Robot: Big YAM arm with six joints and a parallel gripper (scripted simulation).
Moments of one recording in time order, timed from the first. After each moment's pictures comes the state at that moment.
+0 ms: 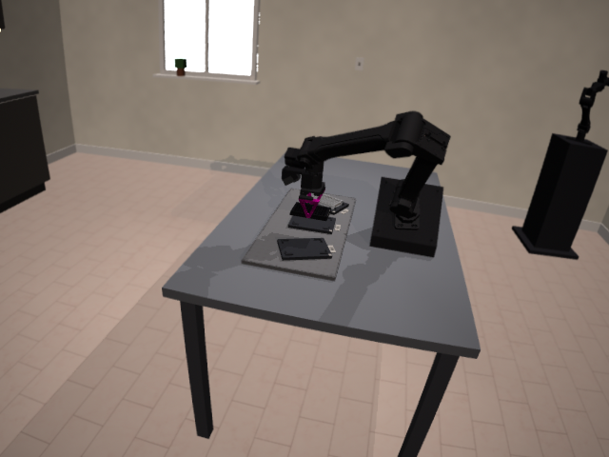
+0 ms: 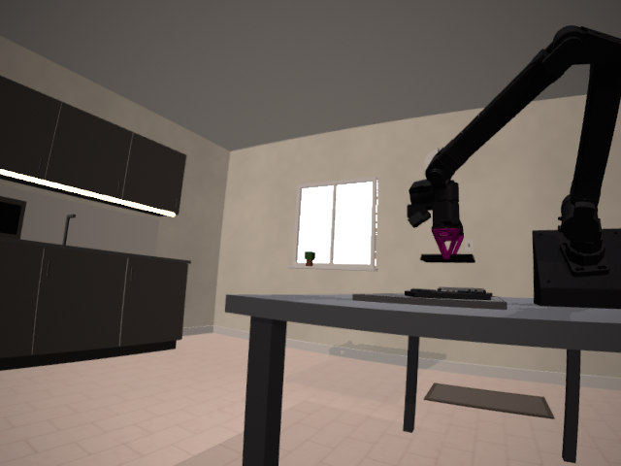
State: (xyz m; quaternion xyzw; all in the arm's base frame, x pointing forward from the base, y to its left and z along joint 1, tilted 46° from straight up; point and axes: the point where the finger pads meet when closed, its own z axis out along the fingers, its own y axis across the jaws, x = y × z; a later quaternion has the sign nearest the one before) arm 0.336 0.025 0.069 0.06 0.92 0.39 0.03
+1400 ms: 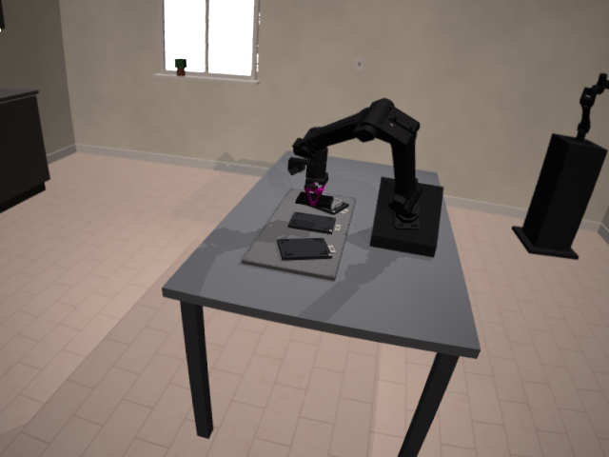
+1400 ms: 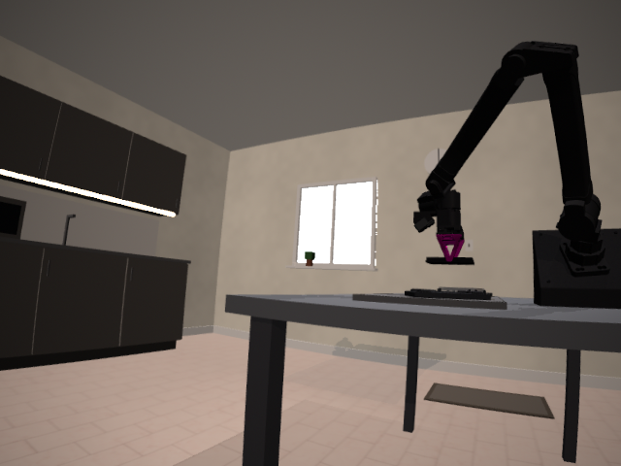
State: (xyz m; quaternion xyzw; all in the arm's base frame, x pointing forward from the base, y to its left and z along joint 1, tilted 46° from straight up) arm 0.332 -0.045 -0.001 0.05 0.92 0.39 0.03
